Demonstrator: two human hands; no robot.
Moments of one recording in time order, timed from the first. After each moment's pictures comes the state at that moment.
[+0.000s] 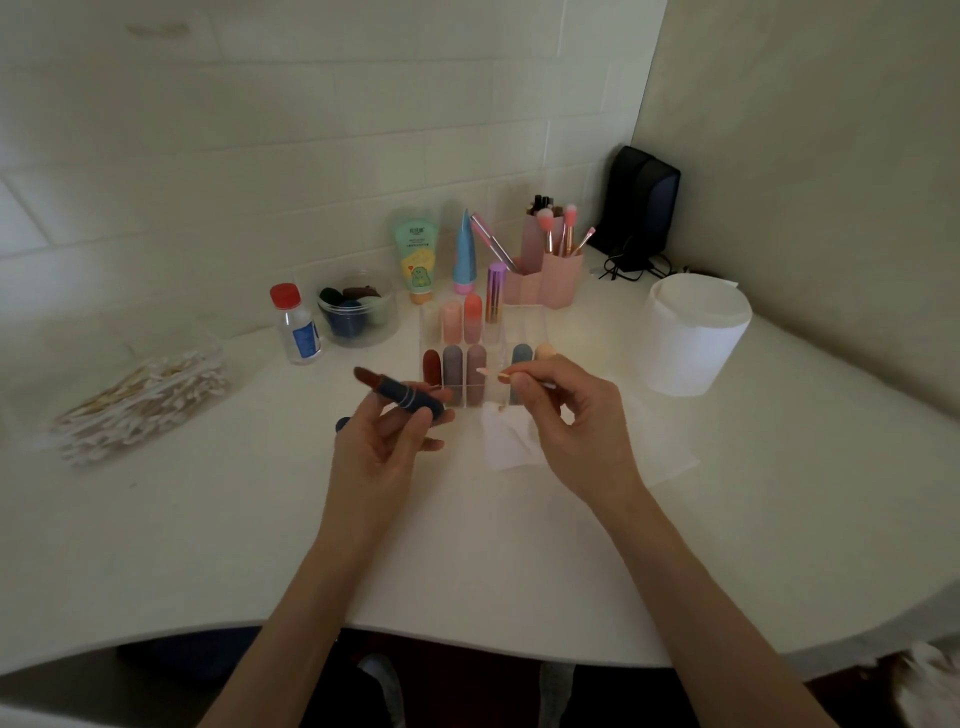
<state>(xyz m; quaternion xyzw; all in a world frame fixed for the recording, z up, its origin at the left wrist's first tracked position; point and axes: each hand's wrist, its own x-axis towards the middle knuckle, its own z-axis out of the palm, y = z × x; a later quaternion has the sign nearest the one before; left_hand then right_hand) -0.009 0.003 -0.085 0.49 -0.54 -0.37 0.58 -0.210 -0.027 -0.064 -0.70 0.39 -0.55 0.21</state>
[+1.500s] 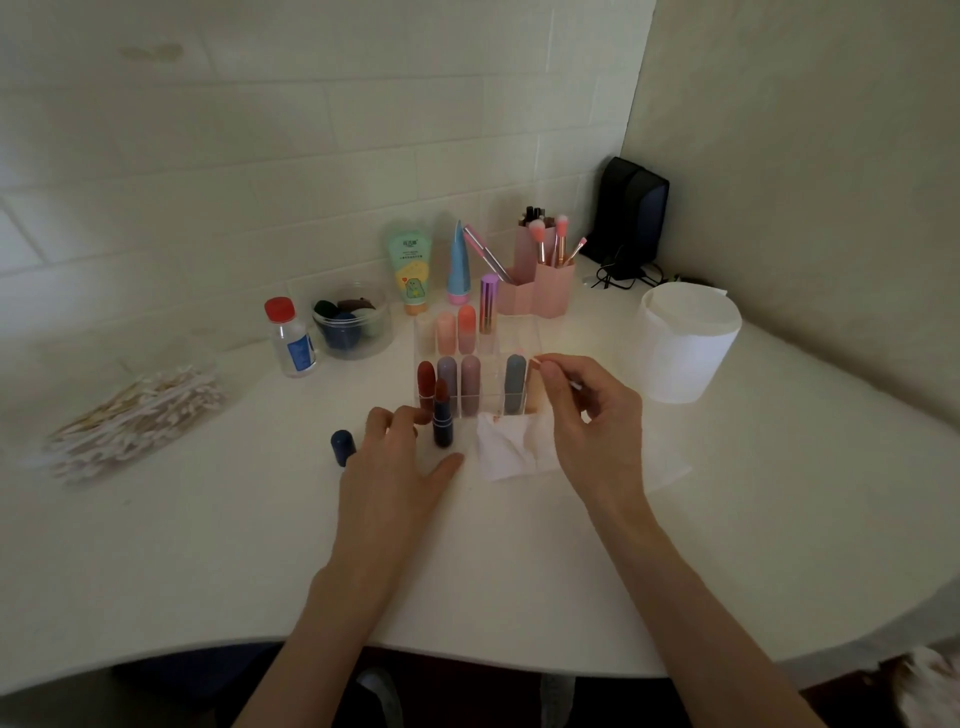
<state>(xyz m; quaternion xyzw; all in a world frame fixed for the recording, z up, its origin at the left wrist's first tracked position) -0.023 -0.003 -0.084 0.70 -0.64 -0.12 0.29 -0.213 -0.028 -0.062 -0.59 0.47 -0.63 0.20</state>
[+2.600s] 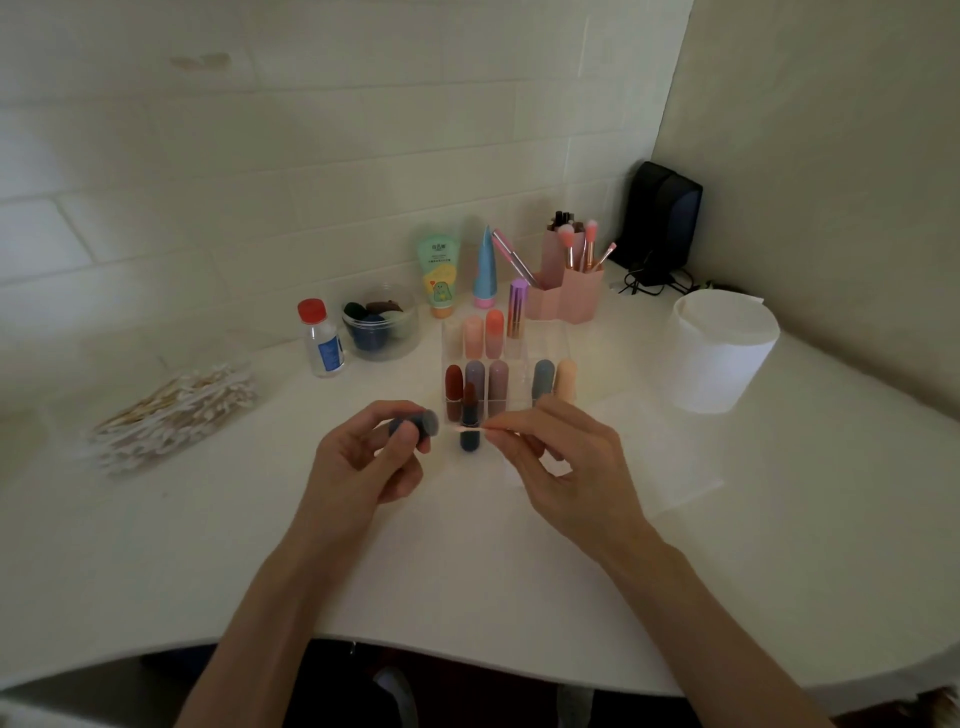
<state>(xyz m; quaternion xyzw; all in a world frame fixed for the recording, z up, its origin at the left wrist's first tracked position) 0.028 0.013 -0.067 0.40 -0.52 -0.49 0.57 -0.194 -0.013 -0.070 -0.79 0.34 -0.51 0.04</state>
